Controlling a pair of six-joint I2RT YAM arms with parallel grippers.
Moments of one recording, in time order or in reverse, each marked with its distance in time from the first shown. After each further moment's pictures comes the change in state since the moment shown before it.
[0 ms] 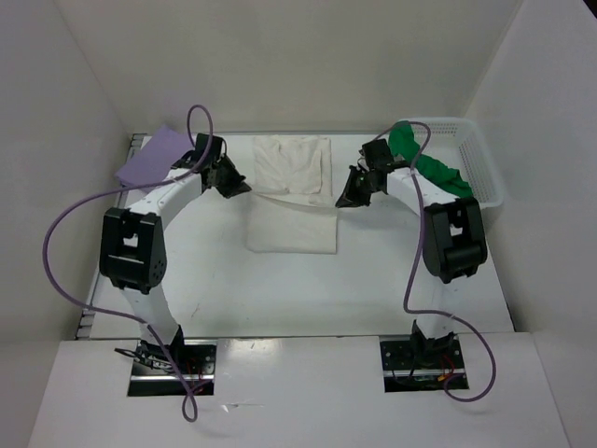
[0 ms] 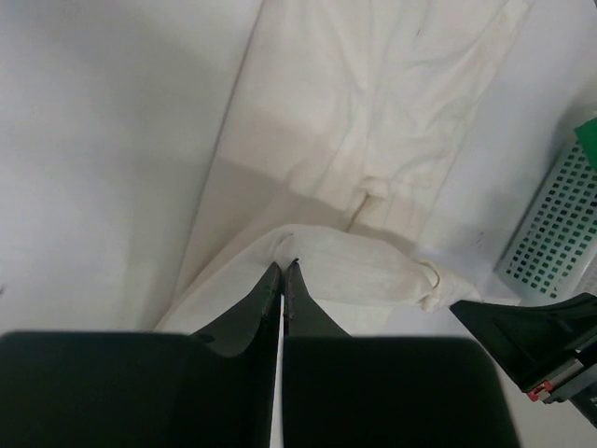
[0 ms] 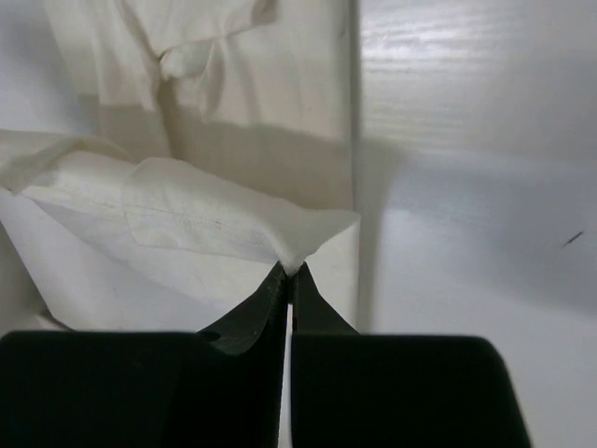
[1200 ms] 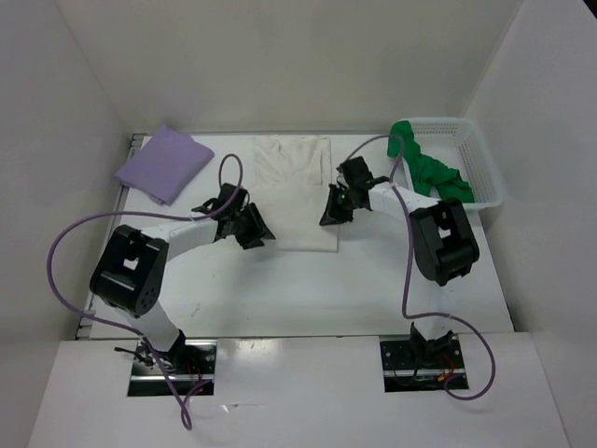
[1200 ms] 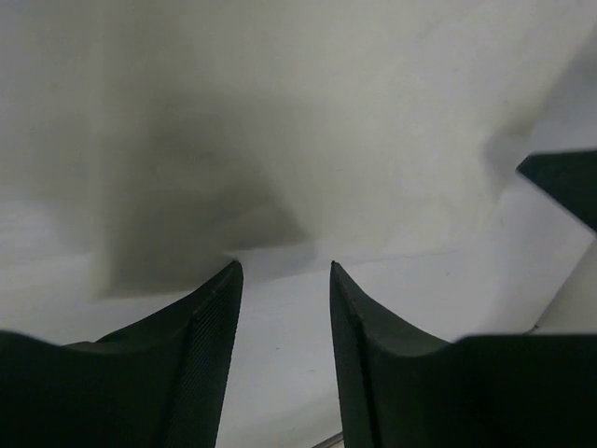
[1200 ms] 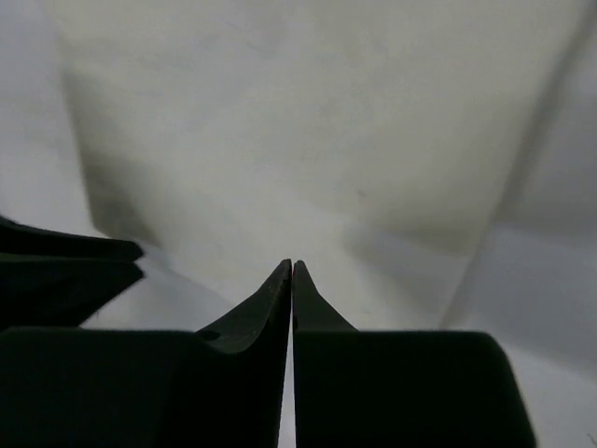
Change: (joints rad) left arm -0.214 -0.086 -0.382 0.241 0.071 -0.001; right arm 0.129 0.068 0.008 0.110 -0.005 -0.007
